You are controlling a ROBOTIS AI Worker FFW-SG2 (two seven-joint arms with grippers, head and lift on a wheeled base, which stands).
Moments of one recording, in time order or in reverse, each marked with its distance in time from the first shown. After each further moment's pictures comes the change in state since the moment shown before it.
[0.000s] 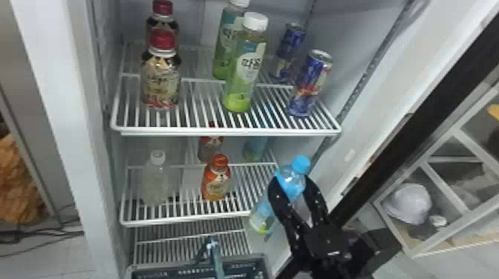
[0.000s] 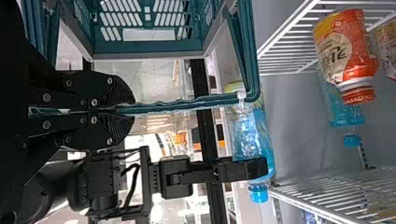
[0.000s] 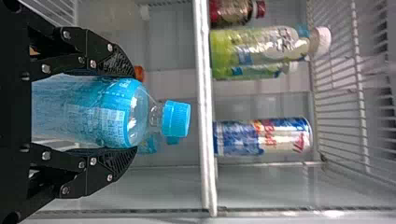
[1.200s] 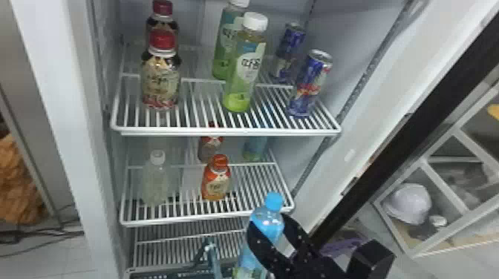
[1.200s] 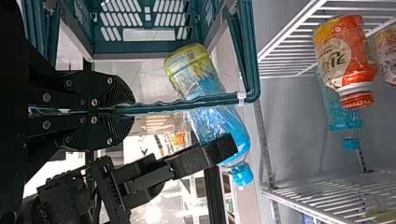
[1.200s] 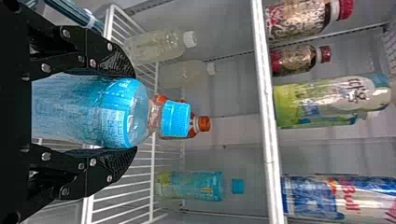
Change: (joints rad) left arm 0.011 -0.002 0.007 0.000 0.000 0.000 0.000; right arm 0.180 -0.053 -0.011 -0.223 -0.049 0.329 0.098
